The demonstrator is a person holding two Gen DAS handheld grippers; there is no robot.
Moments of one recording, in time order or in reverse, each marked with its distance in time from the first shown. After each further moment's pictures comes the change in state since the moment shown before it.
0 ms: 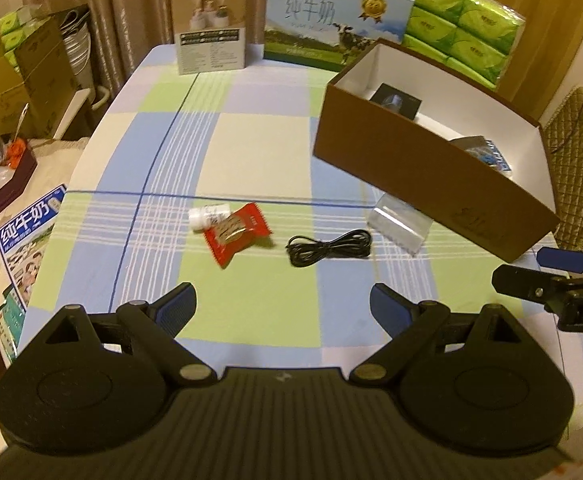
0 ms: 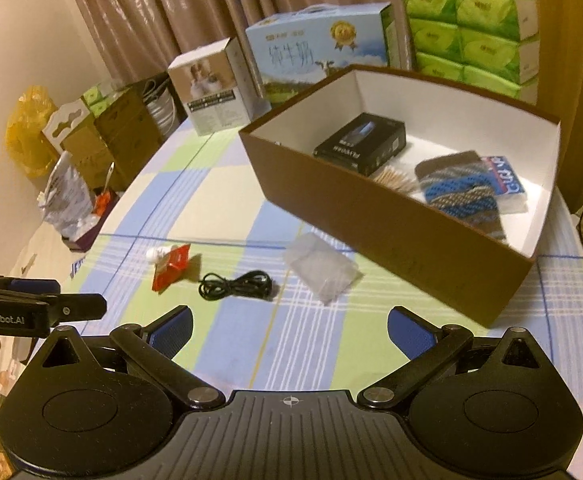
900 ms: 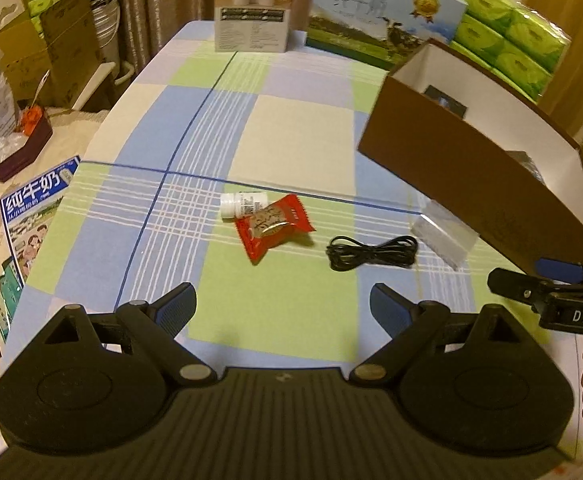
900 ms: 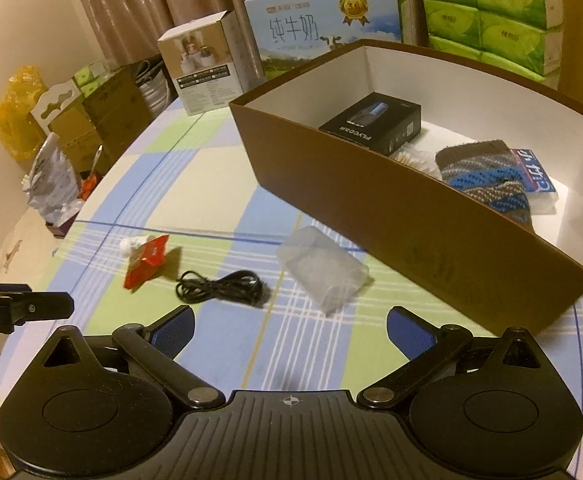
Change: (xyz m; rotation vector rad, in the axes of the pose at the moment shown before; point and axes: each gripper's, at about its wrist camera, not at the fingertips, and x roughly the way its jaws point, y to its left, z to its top) left arm 0.039 0.032 -0.002 -0.108 0.017 0.032; right arm 0.063 -0.001 0.003 -0.033 0.017 -0.031
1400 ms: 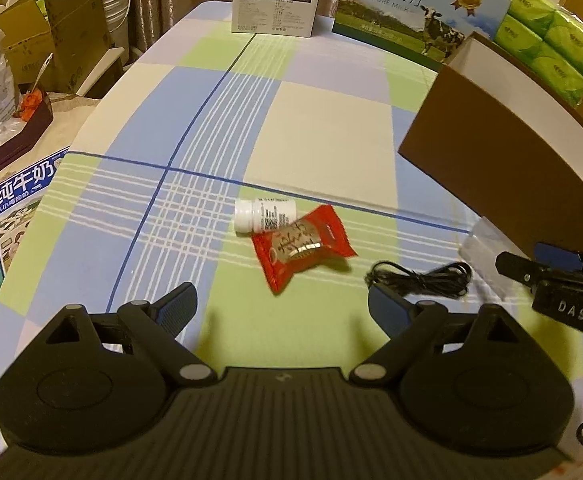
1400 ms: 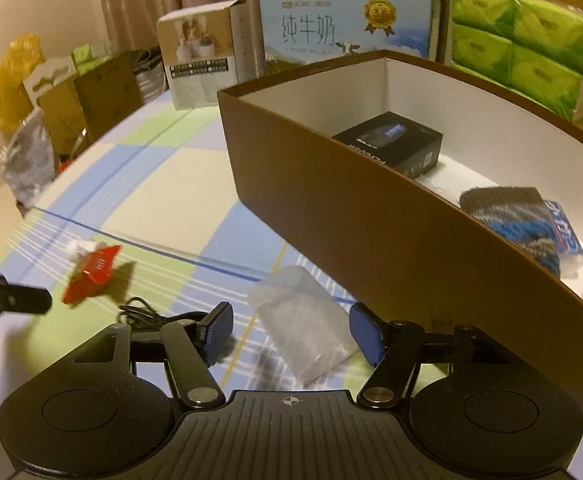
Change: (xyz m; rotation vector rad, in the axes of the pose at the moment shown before) left arm 0.063 0.018 0.017 -0.034 0.013 0.018; right arm 0.068 0.001 0.012 -0.152 -0.048 -0.079
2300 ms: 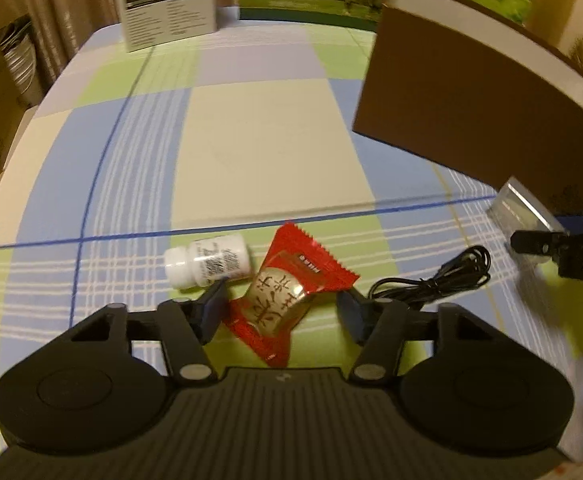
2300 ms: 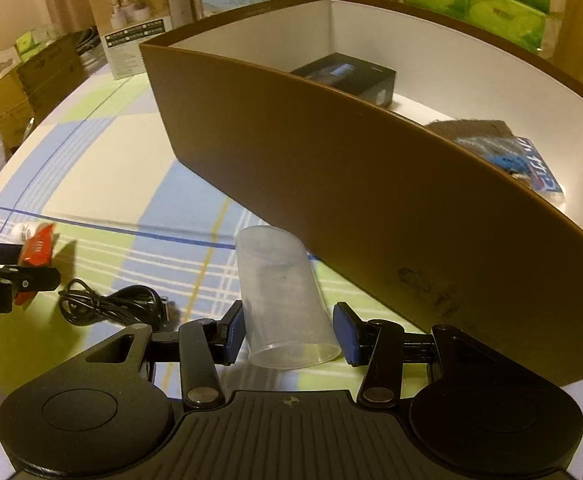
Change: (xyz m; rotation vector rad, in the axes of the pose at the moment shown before) left arm 0.064 -0.019 0.016 0.323 0.000 -0.108; right arm 0.019 -0.021 -0.009 0.116 0.124 -0.113
